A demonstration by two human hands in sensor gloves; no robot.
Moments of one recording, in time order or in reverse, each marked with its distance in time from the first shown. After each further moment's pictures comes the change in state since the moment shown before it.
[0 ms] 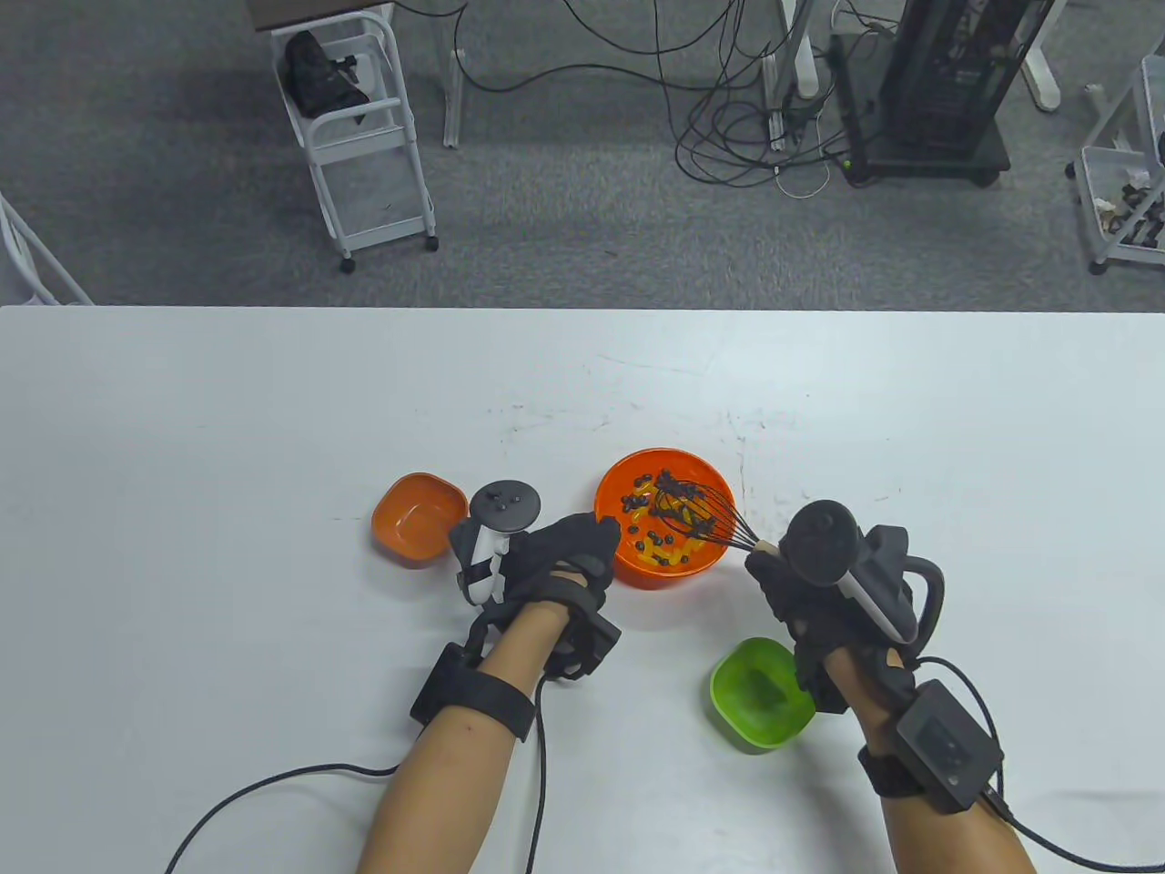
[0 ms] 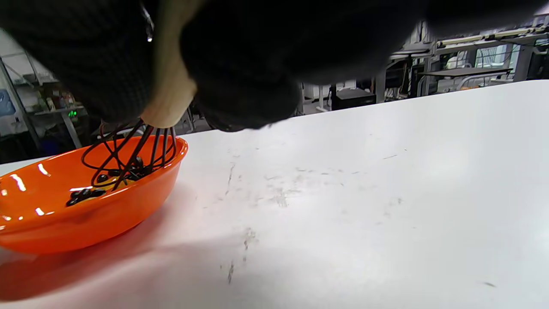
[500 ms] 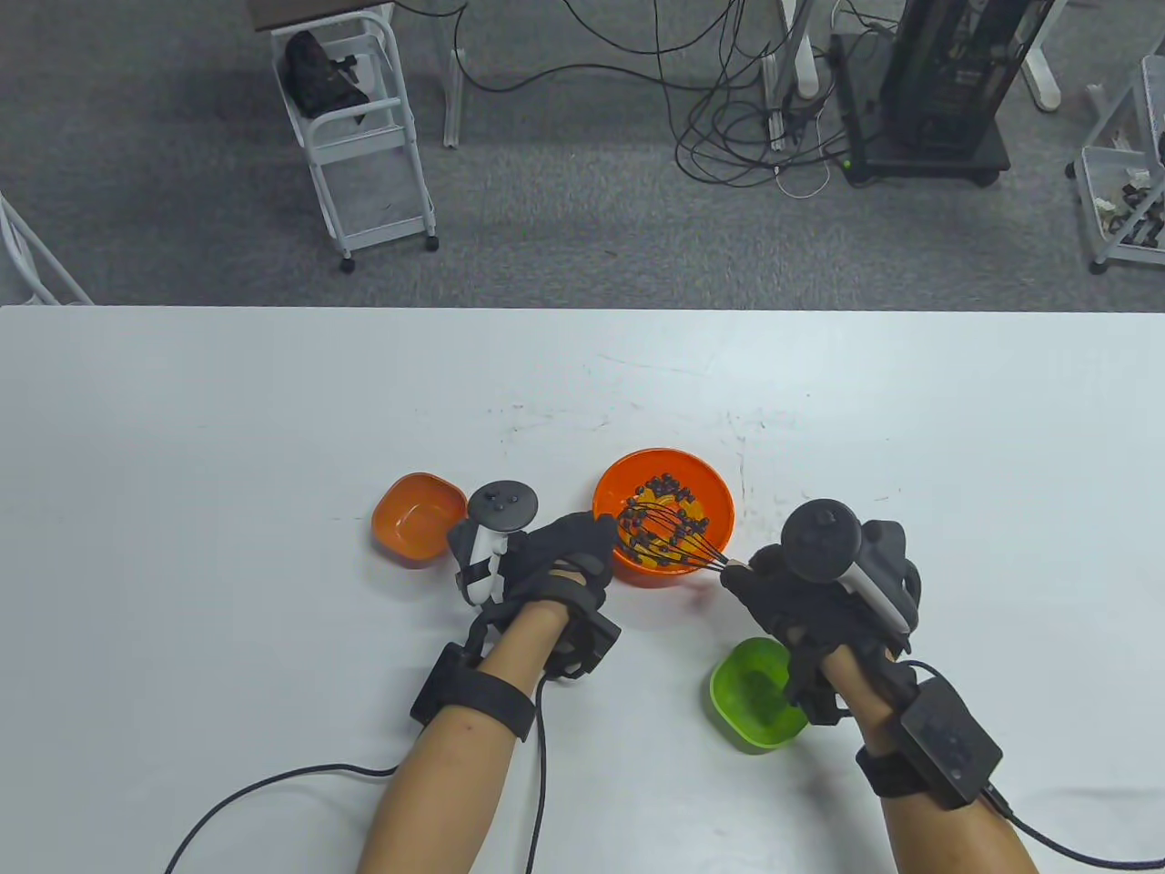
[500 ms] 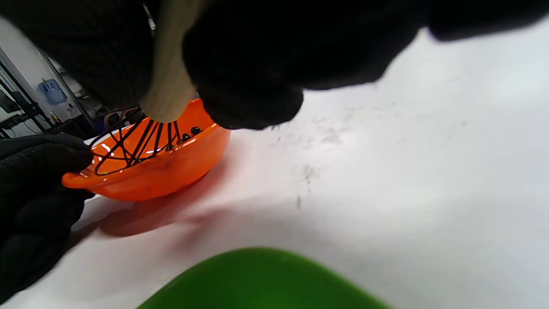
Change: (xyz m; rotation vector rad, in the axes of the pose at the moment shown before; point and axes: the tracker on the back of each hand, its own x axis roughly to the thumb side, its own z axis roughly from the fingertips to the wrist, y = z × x) left_hand -0.001 0.000 0.001 0.005 0.014 0.012; right_hand 0.003 0.002 0.000 0.214 -0.087 -0.103
